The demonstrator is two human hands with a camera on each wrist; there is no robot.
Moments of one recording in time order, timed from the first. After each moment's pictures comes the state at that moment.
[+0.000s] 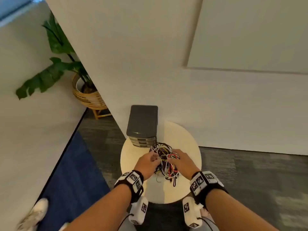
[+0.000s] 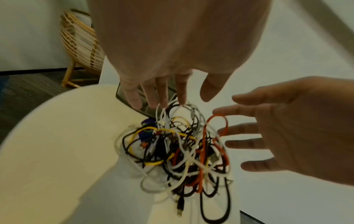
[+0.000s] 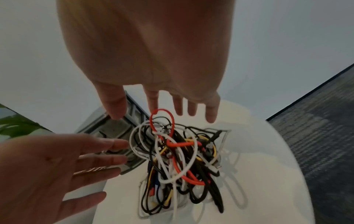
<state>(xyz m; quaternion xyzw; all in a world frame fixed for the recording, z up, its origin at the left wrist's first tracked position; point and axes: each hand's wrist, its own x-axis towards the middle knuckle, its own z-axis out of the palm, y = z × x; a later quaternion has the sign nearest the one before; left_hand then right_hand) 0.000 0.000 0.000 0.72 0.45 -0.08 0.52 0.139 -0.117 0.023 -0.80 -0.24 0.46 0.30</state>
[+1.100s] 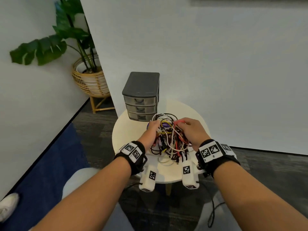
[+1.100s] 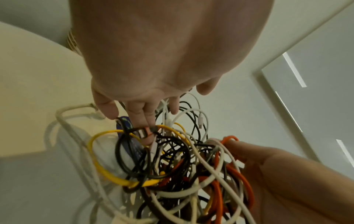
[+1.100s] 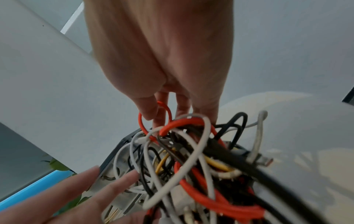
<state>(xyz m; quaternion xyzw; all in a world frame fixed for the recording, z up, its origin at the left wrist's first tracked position) -0.003 -0.045 -0.123 0.62 0.40 0.11 0.66 0.143 -0.145 -0.120 -0.75 -0.27 0.31 0.51</state>
